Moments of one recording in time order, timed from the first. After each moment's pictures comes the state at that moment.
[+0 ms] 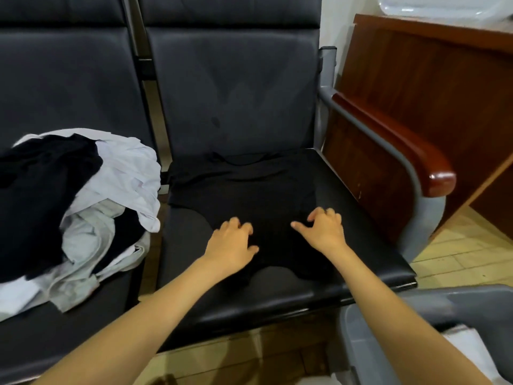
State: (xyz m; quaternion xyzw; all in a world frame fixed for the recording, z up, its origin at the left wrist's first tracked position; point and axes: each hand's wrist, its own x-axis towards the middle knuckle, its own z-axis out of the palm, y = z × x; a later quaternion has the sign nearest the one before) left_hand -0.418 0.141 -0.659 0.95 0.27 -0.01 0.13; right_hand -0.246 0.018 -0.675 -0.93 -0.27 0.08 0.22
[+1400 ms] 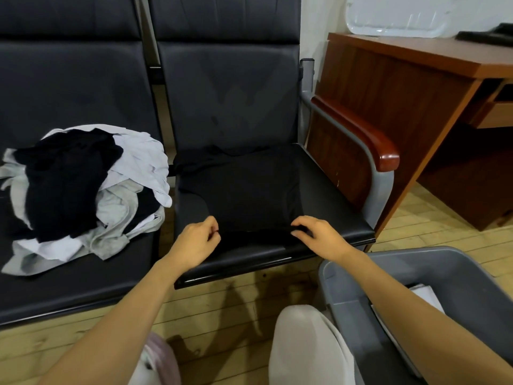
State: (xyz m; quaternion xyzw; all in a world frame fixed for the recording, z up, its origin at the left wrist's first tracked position) left_hand -0.535 0.129 -0.665 0.94 0.27 0.08 0.22; right_hand -0.315 -0.086 -0.665 -0.80 -0.53 0.09 0.27
